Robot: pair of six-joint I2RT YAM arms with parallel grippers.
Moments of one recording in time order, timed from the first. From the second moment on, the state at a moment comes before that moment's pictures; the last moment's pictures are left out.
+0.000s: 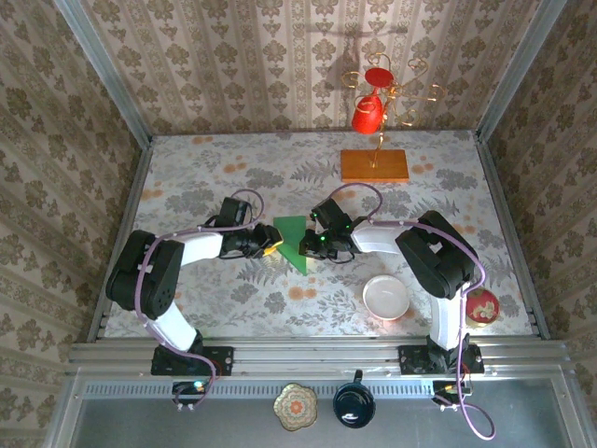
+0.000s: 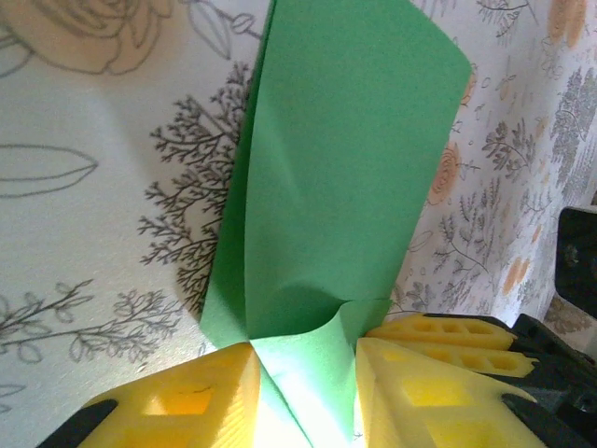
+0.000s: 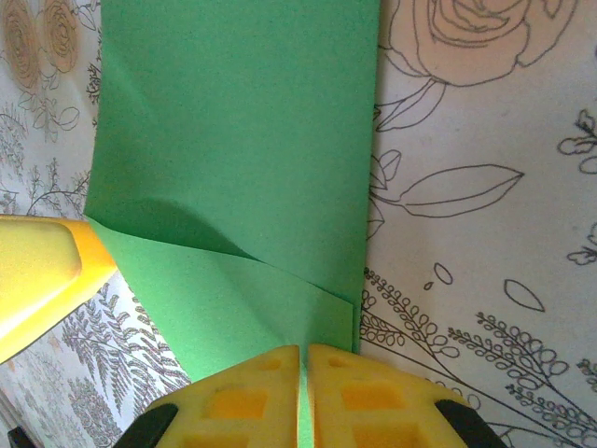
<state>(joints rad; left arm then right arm) -0.40 1.66 0.75 -0.03 0.55 -0.90 0.64 1.93 1.07 -0.11 -0.35 0.81</state>
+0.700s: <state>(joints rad) -0.37 1.74 0.76 0.05 0.72 -0.75 0.64 1.93 1.07 -0.11 -0.35 0.81</state>
